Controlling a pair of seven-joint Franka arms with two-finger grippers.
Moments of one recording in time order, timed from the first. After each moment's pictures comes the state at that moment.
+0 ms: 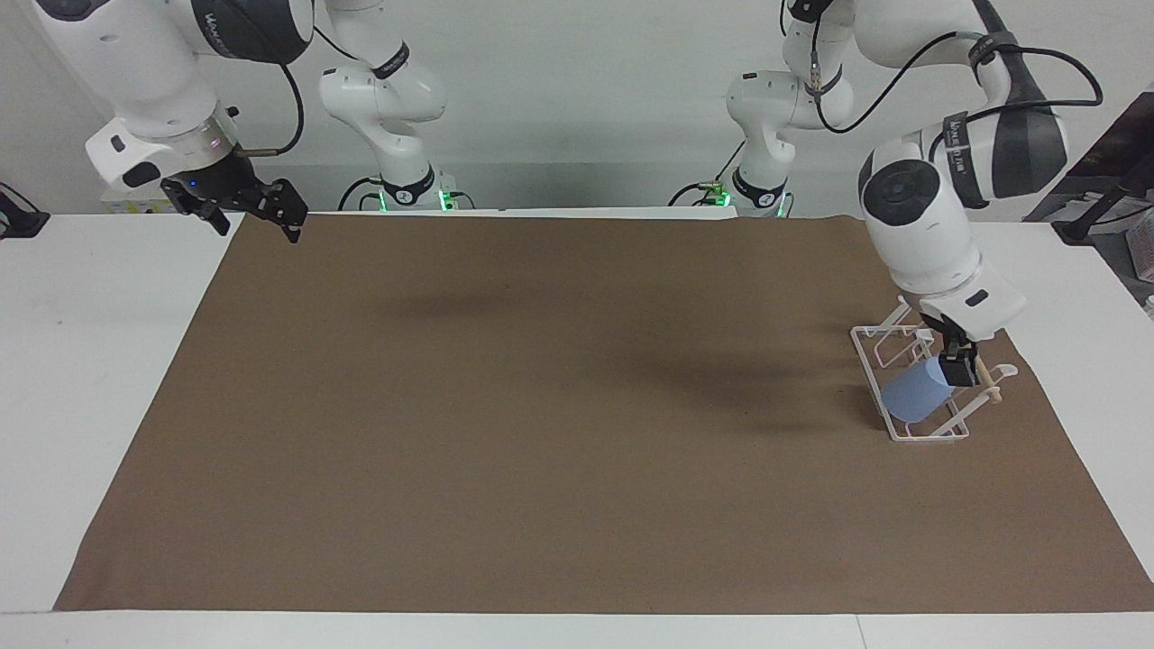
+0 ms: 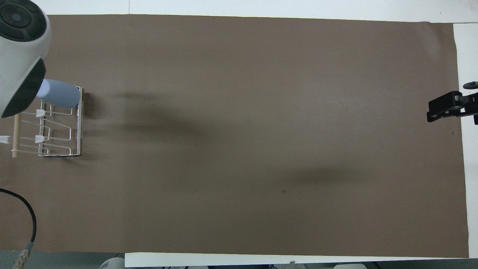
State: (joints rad) left arm -0.18 0.22 -0.03 -1.60 0.63 1.79 -1.32; right arm -0.03 -0.01 -0.02 -1.57 -0.07 1.42 0.04
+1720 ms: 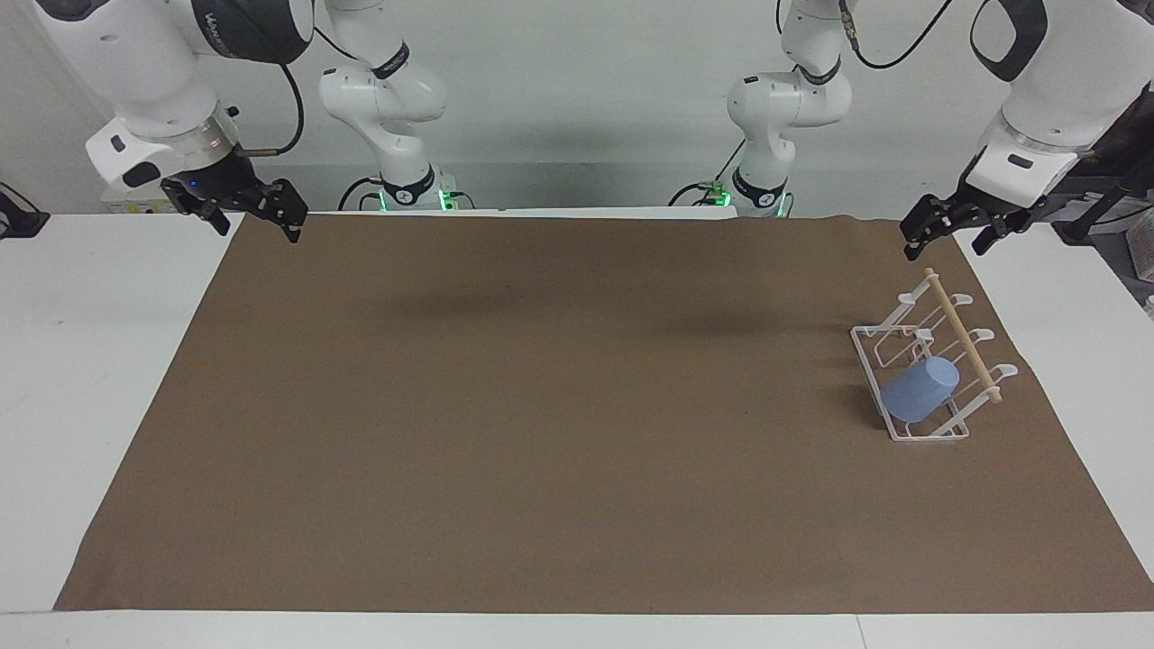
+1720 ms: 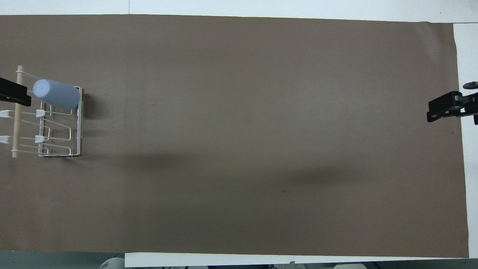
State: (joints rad) left arm -0.05 -0.03 -0.02 -1.61 0.04 1.54 -0.03; right arm -0.03 -0.01 -0.02 -1.57 -0.07 1.42 0.04
